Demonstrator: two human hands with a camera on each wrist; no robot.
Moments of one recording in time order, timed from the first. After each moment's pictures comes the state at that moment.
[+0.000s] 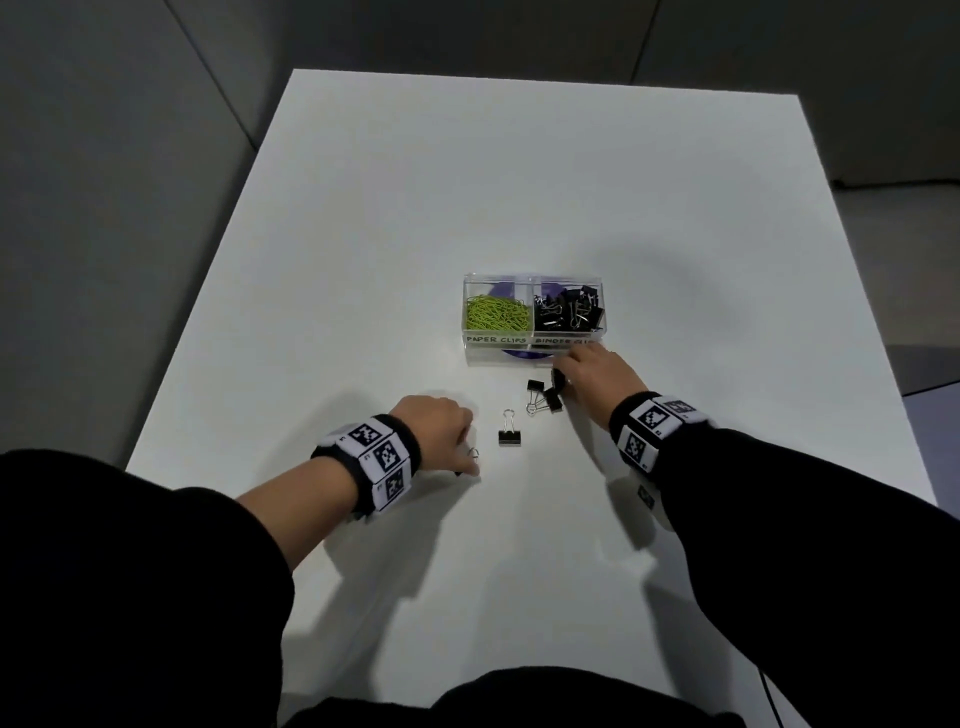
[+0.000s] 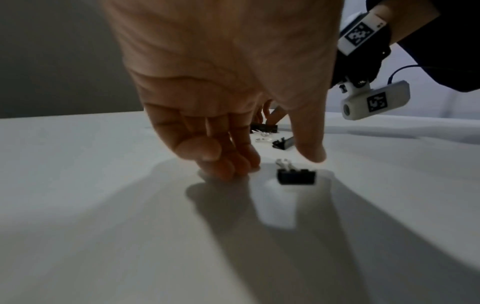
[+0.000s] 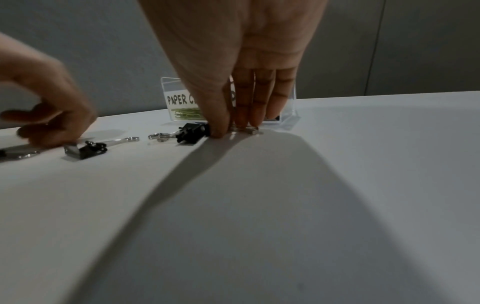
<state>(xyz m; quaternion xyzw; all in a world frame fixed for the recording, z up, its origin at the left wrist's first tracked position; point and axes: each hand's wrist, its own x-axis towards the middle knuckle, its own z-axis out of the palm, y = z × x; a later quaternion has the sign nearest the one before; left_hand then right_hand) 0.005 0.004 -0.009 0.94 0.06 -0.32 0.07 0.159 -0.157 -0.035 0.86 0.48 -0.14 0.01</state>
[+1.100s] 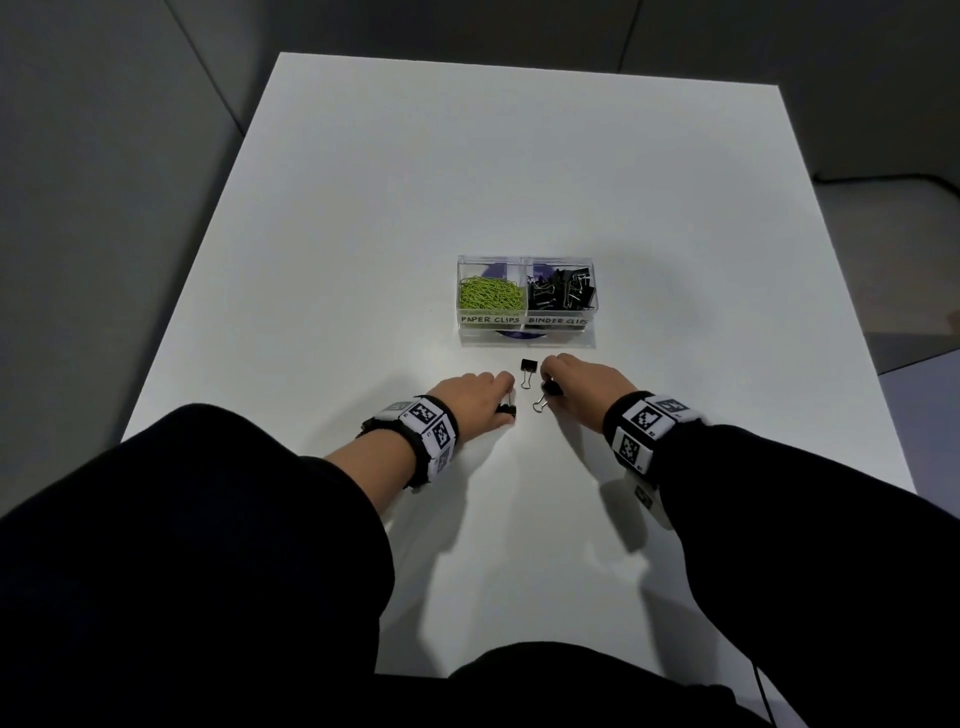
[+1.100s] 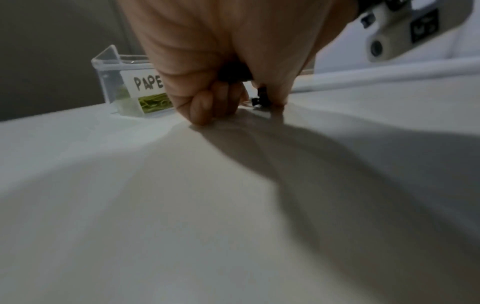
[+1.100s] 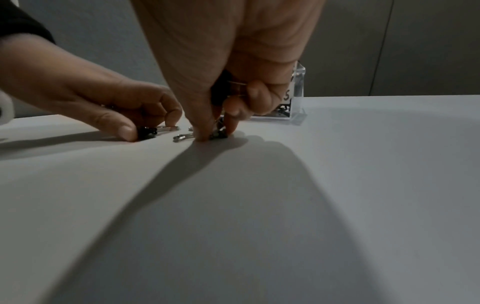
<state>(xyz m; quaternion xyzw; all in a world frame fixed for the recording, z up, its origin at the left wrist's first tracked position) 0.025 -0.021 -0.036 0.96 0.04 -0.24 0.15 0.127 -0.167 -0.029 0.86 0.46 -0.22 0.00</state>
